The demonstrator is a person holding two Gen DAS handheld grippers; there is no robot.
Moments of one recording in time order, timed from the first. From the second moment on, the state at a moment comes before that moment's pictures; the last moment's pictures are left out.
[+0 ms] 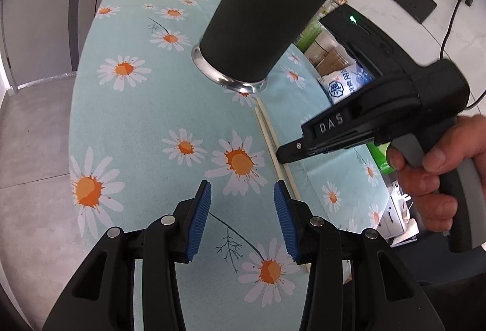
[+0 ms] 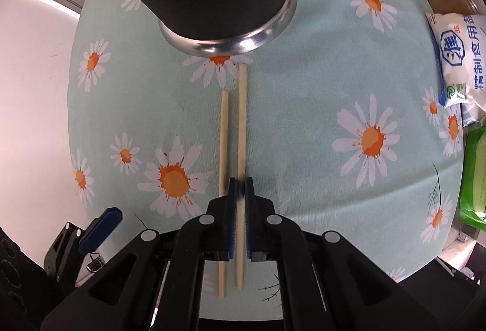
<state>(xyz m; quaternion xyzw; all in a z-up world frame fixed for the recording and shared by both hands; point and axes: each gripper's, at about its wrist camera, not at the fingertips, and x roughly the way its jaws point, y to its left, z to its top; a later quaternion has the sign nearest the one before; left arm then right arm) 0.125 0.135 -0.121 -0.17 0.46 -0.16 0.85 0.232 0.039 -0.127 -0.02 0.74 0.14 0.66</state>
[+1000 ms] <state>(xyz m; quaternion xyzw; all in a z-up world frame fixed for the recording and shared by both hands) 0.177 0.043 -0.129 -0.09 0.58 -0.04 0.81 0.264 -0.111 -0.097 0.06 0.70 0.28 0.66</state>
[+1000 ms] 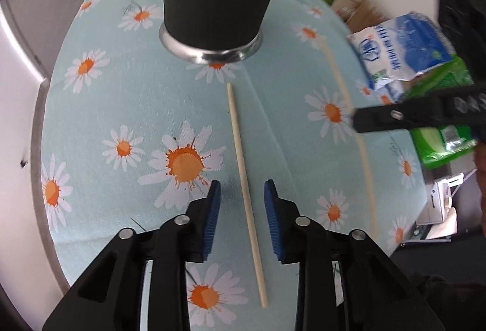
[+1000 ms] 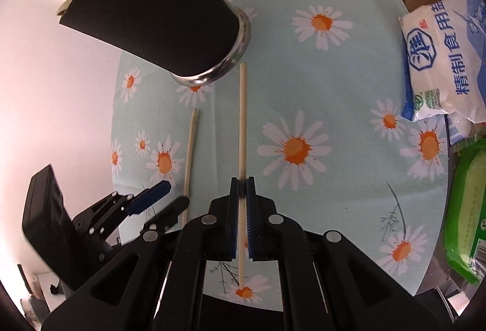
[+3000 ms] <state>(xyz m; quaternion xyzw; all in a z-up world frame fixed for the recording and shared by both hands) 0.171 0.117 0.037 -0.19 0.31 -0.13 0.92 0.239 -0.082 0.055 0.14 0.43 0.40 0.80</state>
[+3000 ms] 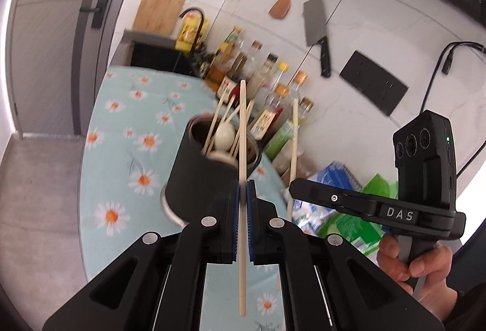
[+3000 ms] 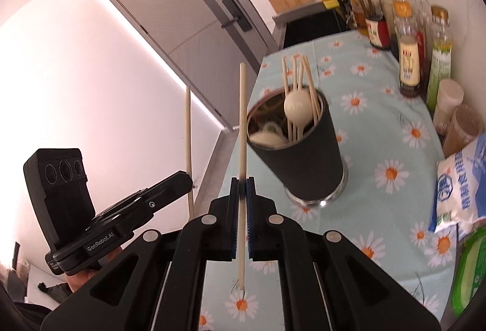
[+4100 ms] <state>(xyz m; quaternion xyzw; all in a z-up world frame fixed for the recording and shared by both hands) 0.281 0.145 0.079 -0.19 0.12 -0.13 0.97 0.347 -0.078 0.080 0.18 0.30 0.35 0.87</state>
